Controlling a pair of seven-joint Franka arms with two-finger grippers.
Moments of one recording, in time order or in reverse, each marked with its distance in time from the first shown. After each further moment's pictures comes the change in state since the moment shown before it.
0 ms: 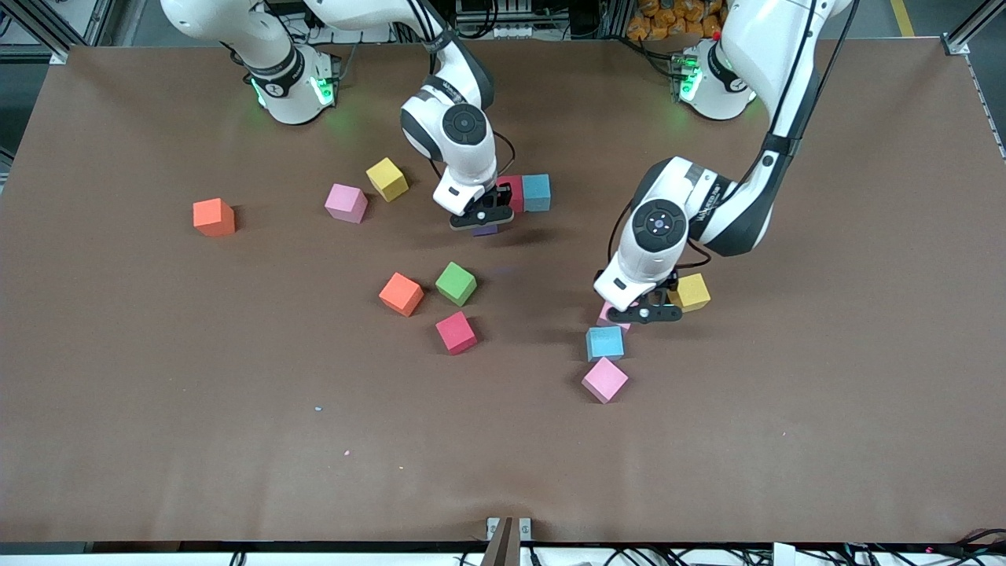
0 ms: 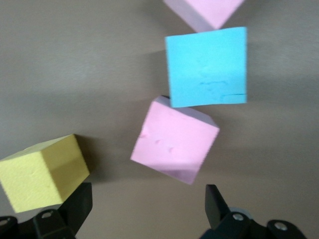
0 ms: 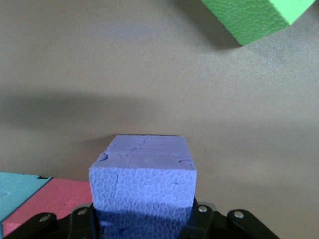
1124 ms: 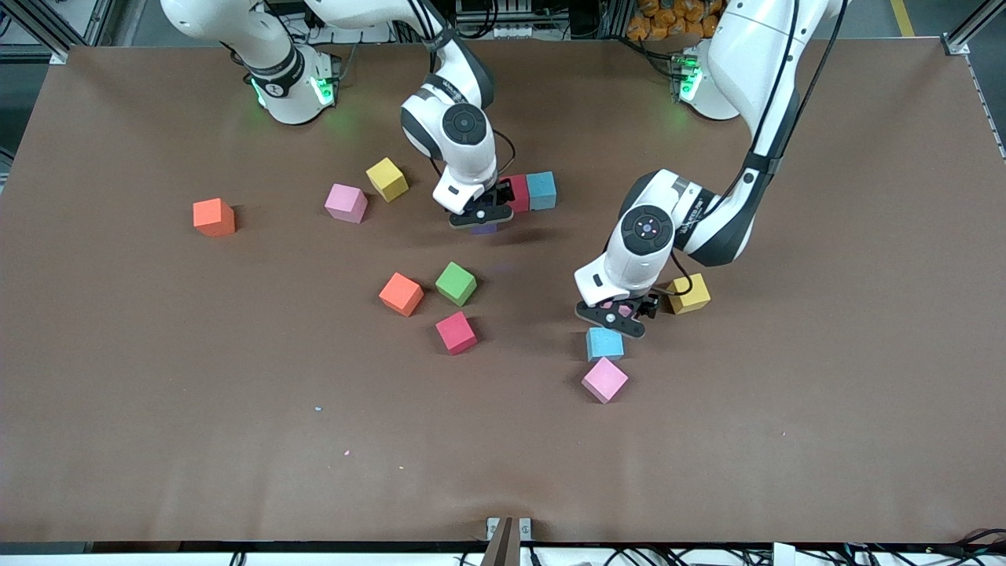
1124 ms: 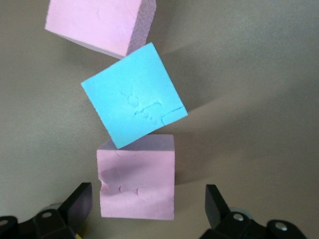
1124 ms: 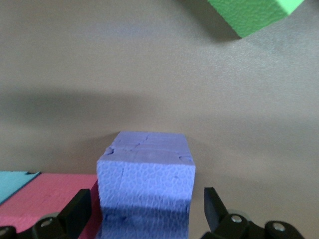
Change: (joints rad) left arm -0.001 0.070 -0.007 0.016 0.001 0.135 0.363; right arm -0.003 -0.015 0.001 0.024 0.014 -0.071 0.003
